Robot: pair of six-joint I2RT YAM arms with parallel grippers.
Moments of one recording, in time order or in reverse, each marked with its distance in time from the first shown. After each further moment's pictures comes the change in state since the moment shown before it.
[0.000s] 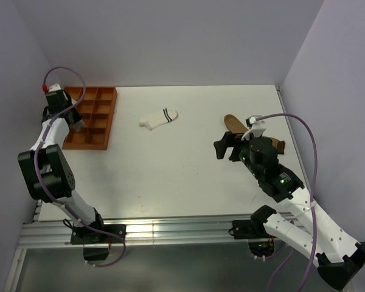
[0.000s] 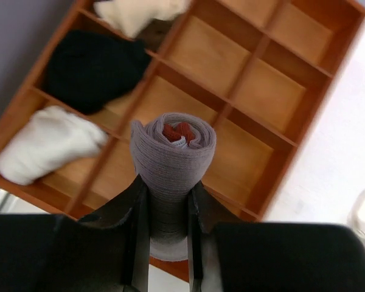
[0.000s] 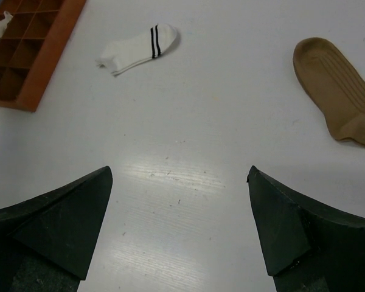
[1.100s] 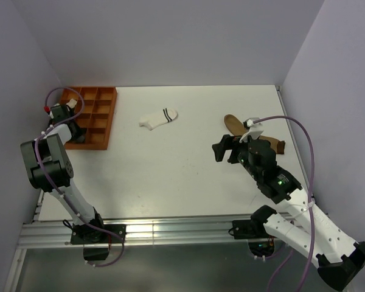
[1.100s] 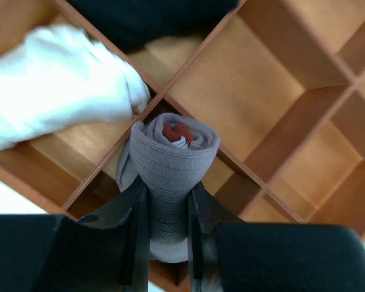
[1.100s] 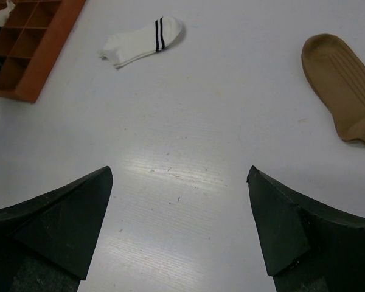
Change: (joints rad) left arm 0.054 0.127 -0.131 0.093 -0.051 -0.127; right arm 0.000 -0.013 -0.055 0.044 -0.031 -0.018
